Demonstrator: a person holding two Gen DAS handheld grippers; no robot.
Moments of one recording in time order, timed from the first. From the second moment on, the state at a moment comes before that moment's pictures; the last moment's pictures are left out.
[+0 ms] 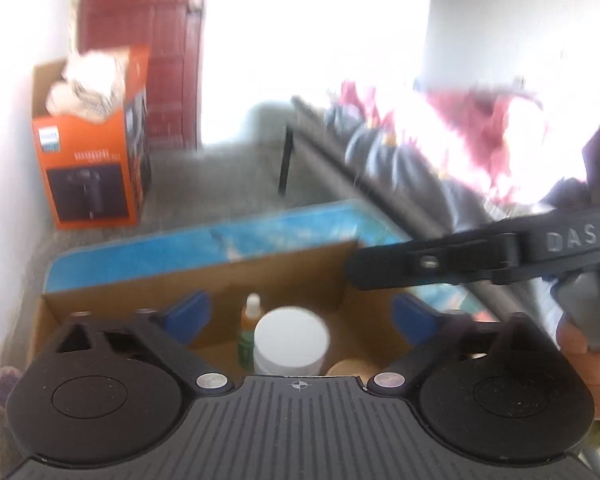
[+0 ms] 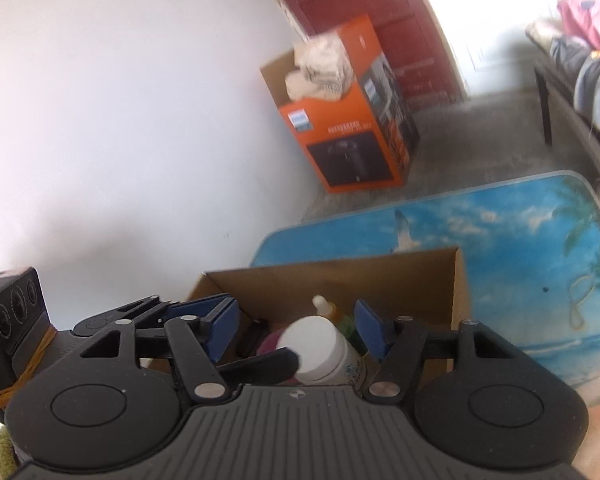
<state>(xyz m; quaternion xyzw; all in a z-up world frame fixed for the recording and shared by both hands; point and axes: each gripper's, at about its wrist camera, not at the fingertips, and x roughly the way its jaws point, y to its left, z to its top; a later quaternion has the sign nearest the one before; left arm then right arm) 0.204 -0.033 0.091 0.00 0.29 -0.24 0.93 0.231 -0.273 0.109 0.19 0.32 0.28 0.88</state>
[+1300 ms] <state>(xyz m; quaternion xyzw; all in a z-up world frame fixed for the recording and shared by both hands) 0.114 0.027 0.074 -0.02 0.37 -0.03 0.93 0.109 -0.182 0.077 0.02 0.31 0.06 0.95</state>
